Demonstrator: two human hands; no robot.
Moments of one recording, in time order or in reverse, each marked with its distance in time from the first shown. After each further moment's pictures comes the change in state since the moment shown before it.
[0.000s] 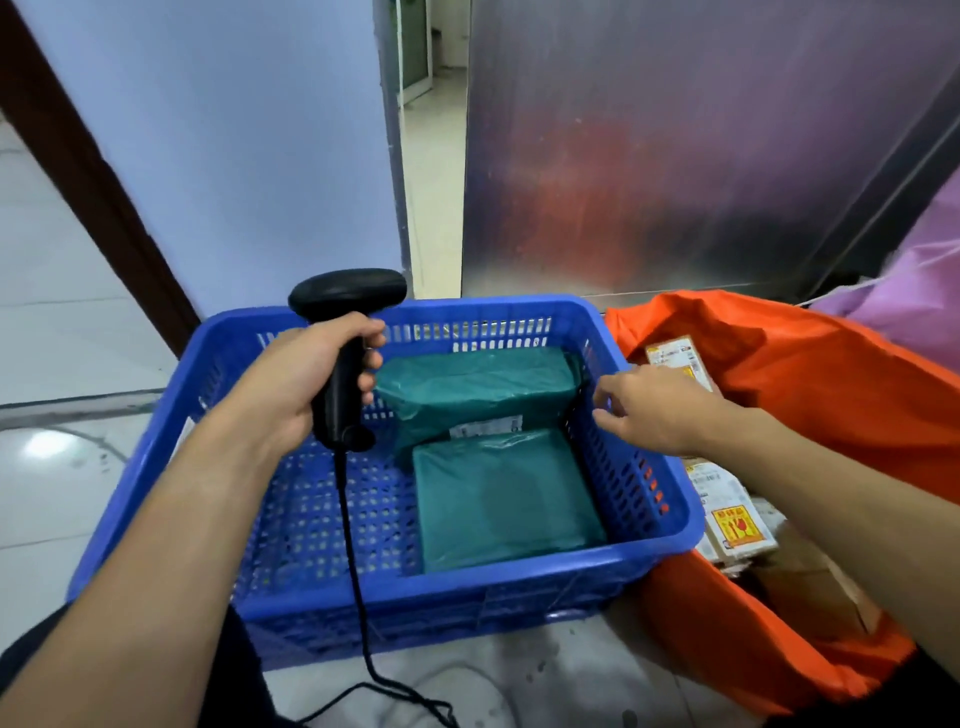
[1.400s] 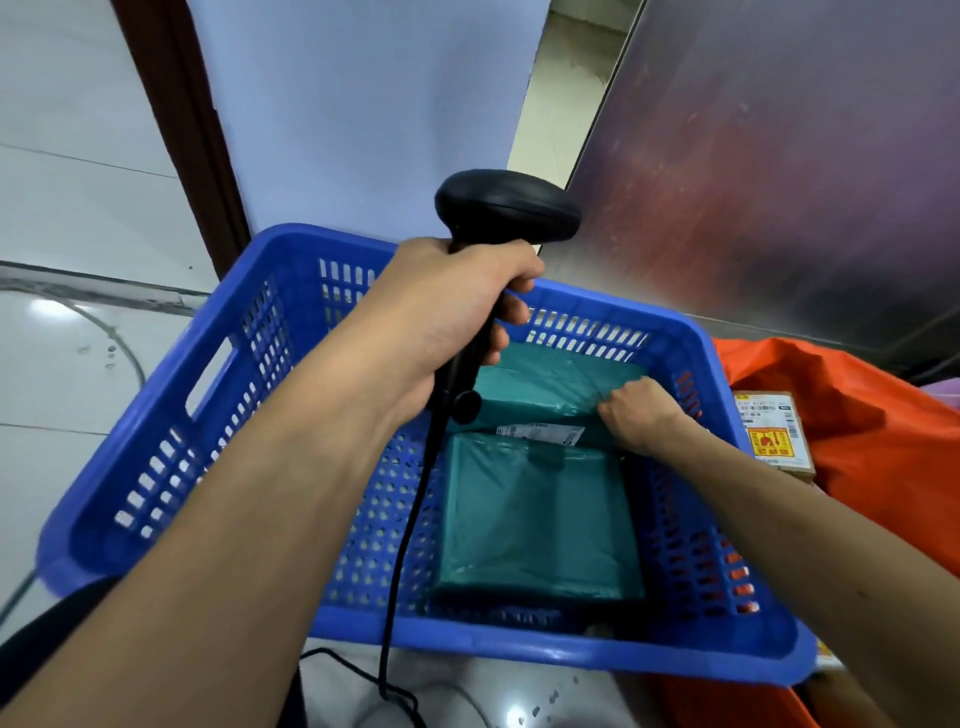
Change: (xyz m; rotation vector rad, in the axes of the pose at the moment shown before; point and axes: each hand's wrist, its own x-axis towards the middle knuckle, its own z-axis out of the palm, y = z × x) left_hand 0.019 0.018 0.006 -0.015 0.066 0.109; right_hand 0.162 -0.043 0.074 -0.805 -0.153 -0.281
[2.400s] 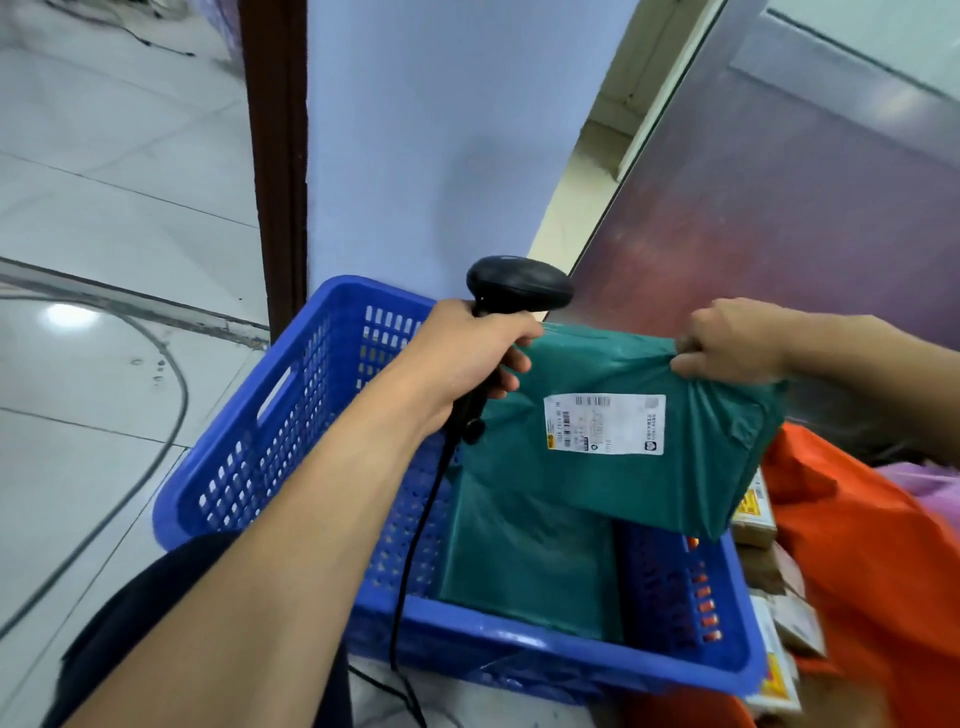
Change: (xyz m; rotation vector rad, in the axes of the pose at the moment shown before) left_hand -0.024 0.008 -0.026 -0.044 -0.011 0.039; right_hand -0.116 0.130 -0.188 0.357 -0.040 0.143
